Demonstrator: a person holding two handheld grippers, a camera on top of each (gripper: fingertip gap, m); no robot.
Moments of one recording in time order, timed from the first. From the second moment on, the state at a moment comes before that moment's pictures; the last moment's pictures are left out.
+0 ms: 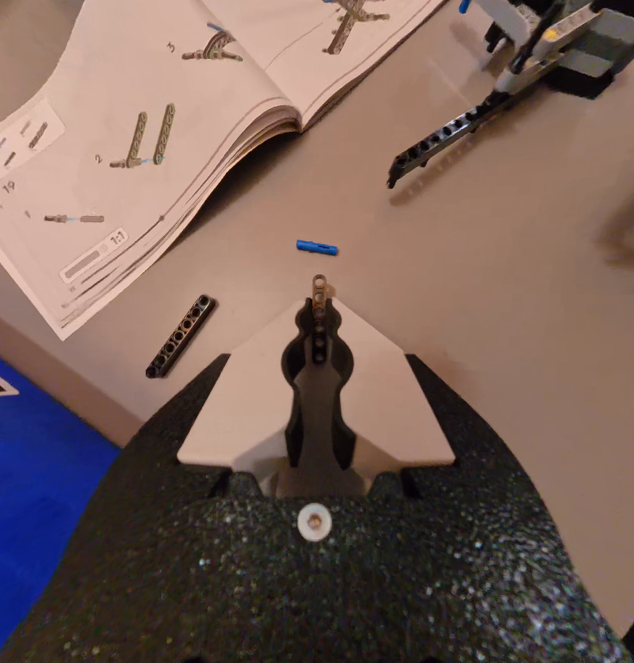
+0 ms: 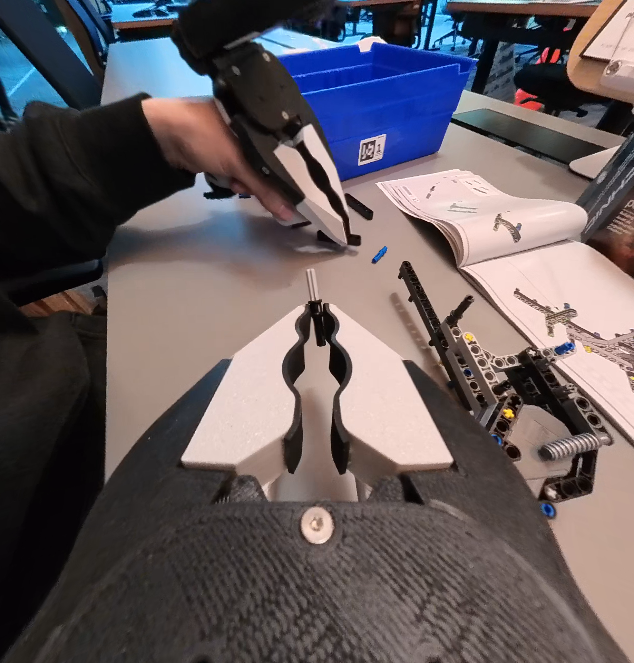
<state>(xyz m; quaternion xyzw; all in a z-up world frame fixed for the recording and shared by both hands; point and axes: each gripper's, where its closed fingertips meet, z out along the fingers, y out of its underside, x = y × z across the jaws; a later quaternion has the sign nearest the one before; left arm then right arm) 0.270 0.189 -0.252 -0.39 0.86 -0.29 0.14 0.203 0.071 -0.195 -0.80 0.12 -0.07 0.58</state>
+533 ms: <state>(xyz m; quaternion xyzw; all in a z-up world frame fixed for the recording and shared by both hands) 0.227 0.127 -0.147 -0.14 0.82 -0.53 0.16 0.229 0.107 -0.173 -0.76 0.10 -0.16 0.63</state>
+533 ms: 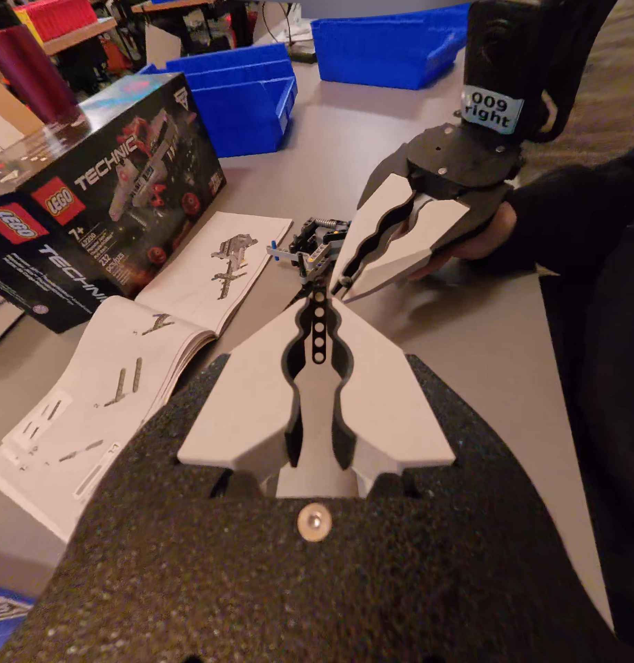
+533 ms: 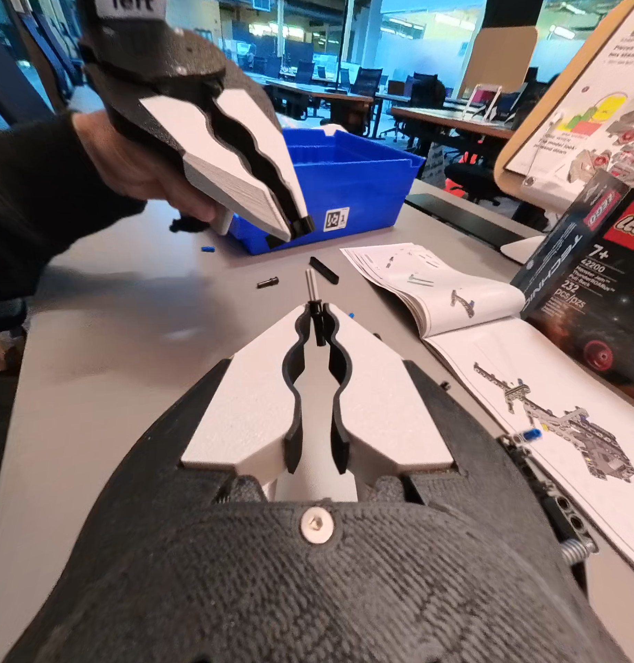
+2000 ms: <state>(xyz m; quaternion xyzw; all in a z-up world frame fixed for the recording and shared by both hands) 0.201 0.107 -0.150 0.08 0.96 -0.24 0.15 0.204 0.105 -0.162 -0.74 0.02 -0.16 0.66</state>
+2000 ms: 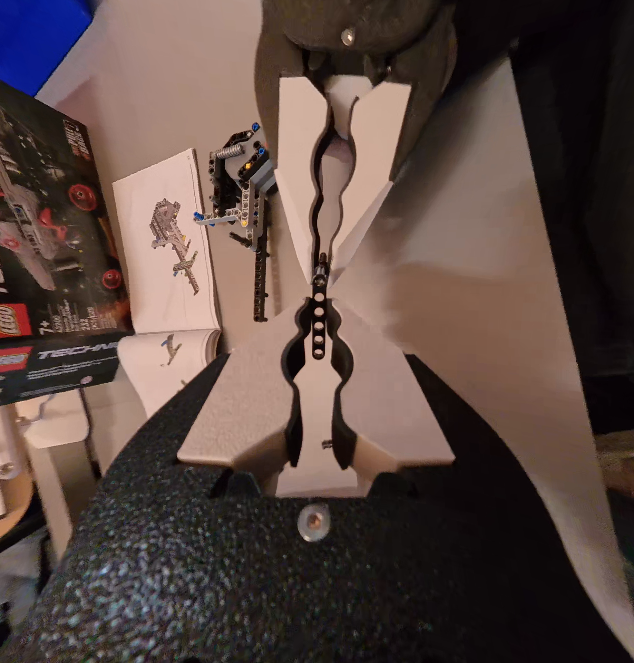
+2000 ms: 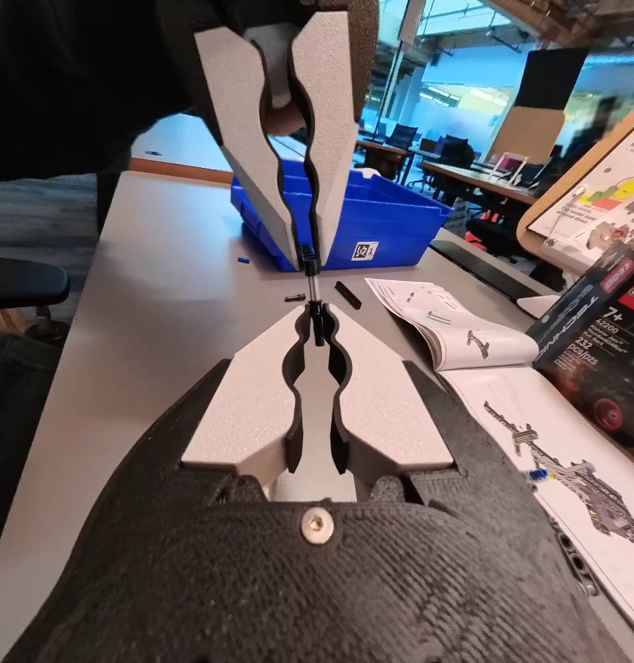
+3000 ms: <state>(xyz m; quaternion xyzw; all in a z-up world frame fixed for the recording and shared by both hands) 0.215 0.106 -0.171 0.11 0.93 -0.24 0.27 0.217 0.103 -0.174 -0.79 0.00 -0.28 0.55</state>
